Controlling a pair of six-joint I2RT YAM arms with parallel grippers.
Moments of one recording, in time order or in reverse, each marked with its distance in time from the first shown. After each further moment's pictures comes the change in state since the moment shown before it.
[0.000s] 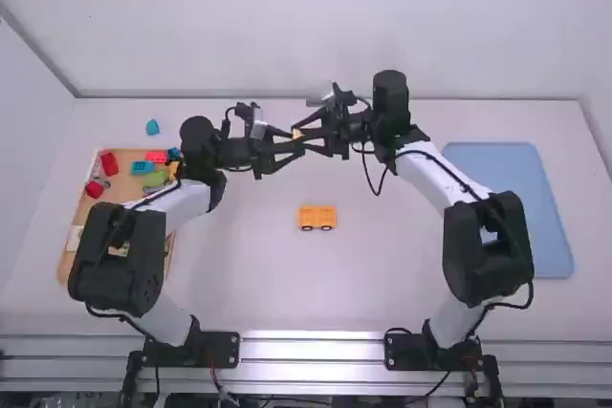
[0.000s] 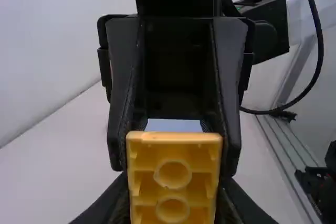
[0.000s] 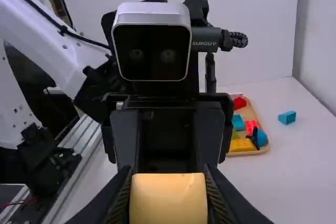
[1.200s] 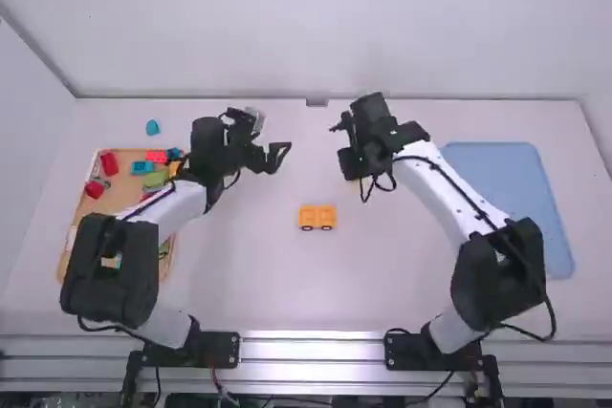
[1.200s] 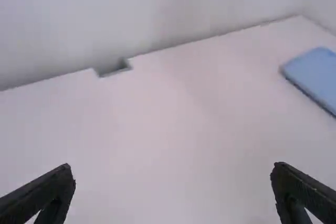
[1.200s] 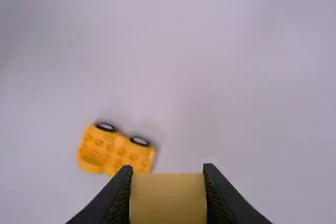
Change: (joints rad) left arm 0.000 -0.077 0.005 -0.658 -0.780 0.303; right arm 0.092 -0.099 0.089 -1.078 1.309 0.173
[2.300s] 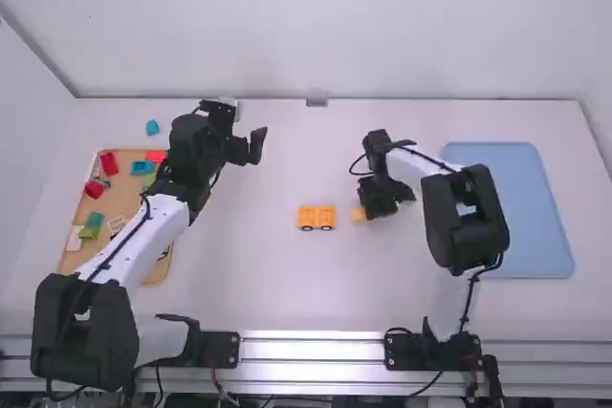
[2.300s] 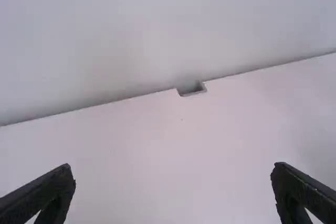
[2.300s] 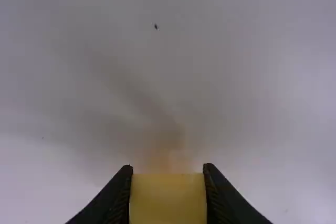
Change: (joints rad) left arm 0.000 -0.244 0.000 -0.184 -0.299 0.026; right arm -0.116 0.295 -0.133 0.009 -0.060 1.480
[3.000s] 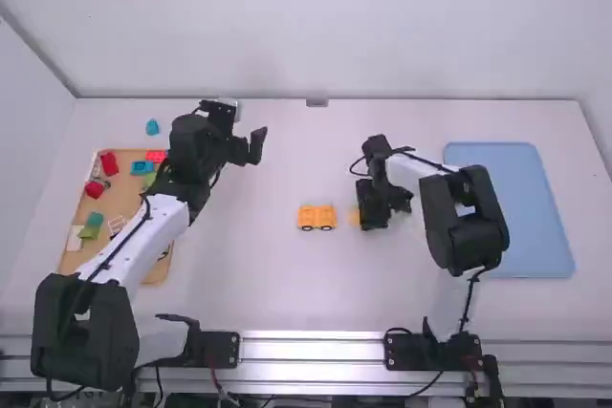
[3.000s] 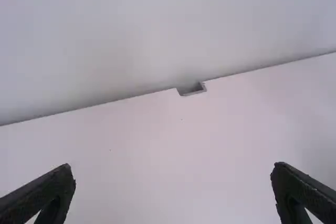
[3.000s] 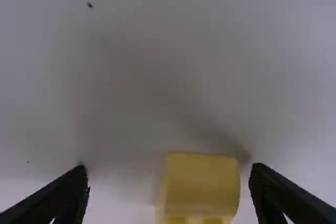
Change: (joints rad) left arm 0.000 0.000 0.000 -0.001 0.000 0.000; right arm -0.005 0.000 -0.057 0.060 -0.061 0.212
